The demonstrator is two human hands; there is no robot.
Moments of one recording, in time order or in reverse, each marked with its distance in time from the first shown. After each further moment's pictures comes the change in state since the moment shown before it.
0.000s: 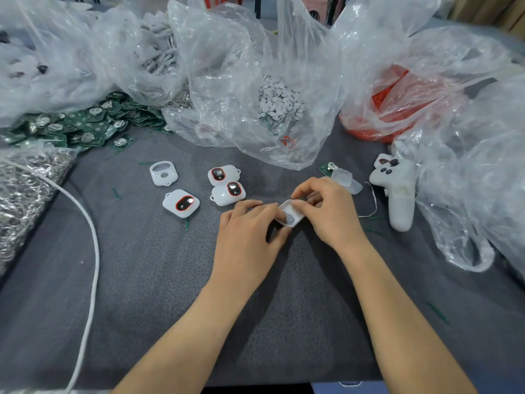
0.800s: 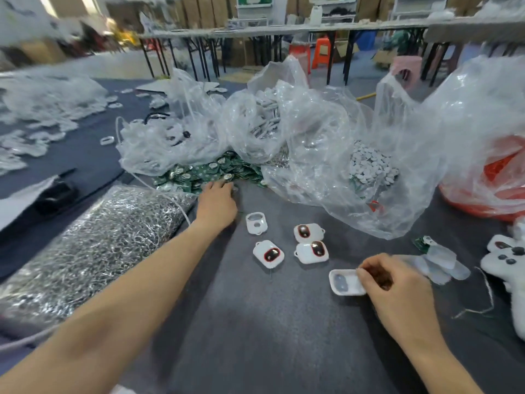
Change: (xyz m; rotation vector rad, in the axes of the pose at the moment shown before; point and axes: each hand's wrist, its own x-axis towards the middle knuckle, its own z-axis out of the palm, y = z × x) left_hand 0.106 -0.179 -0.113 0.448 0.040 -0.392; right_hand -0.009 -0.012 0.029 0.028 0.097 -0.175
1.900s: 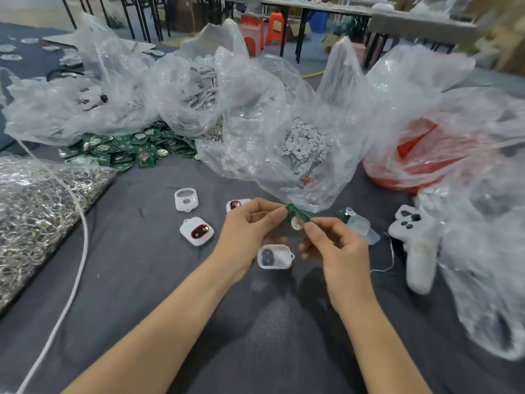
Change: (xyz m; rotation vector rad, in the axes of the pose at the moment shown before) left_hand -0.123 0.165 0.012 -1.632 -0.347 -0.157; right_hand 0.003 -0.007 -0.024 0.690 0.036 0.271
